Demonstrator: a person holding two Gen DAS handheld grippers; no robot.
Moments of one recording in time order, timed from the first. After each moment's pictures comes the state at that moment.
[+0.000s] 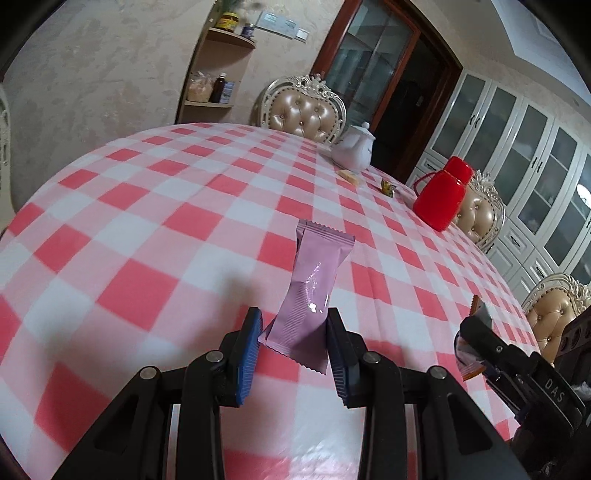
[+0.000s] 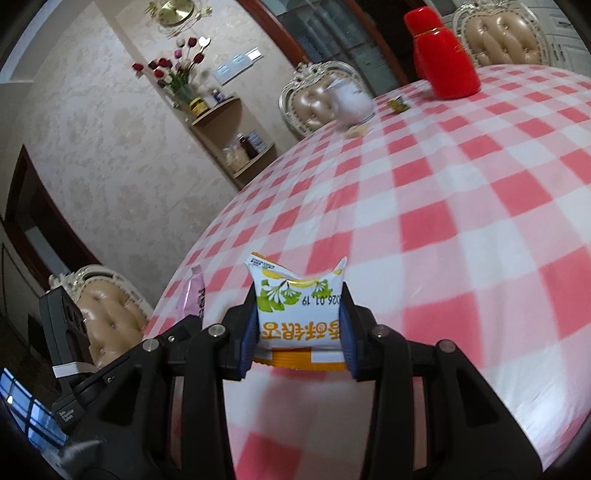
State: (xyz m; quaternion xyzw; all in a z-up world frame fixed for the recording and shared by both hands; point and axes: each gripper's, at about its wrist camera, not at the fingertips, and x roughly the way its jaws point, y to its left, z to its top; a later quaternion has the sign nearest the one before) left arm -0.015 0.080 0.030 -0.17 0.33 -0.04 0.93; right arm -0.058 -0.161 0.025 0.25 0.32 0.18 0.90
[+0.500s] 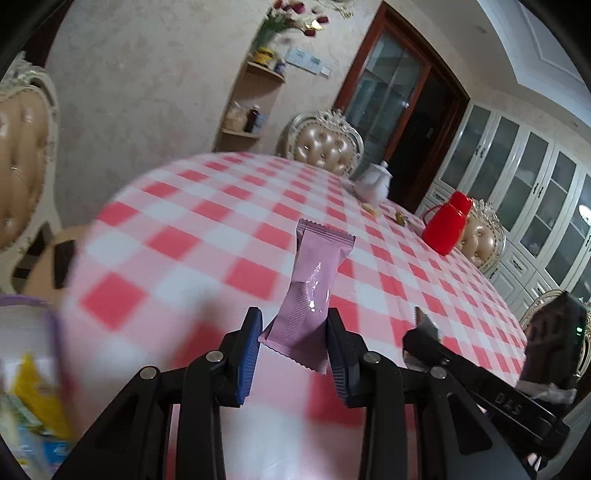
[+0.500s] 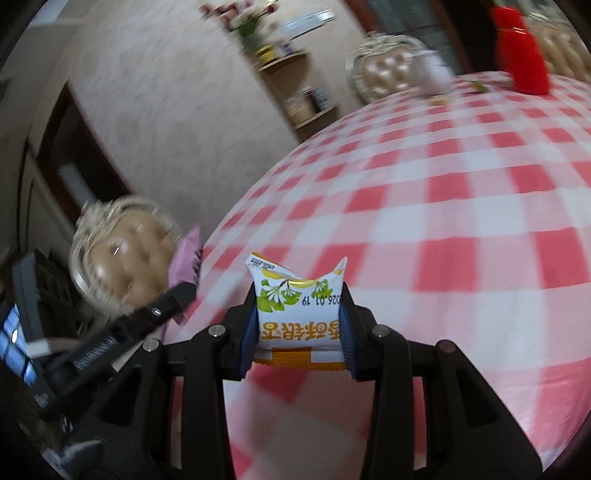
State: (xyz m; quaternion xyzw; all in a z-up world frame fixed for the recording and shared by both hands) left arm -0.130 0.166 0.056 -0.18 0.28 0.00 0.94; right arm -0.111 -0.046 0.034 0.17 0.34 0.31 0.87
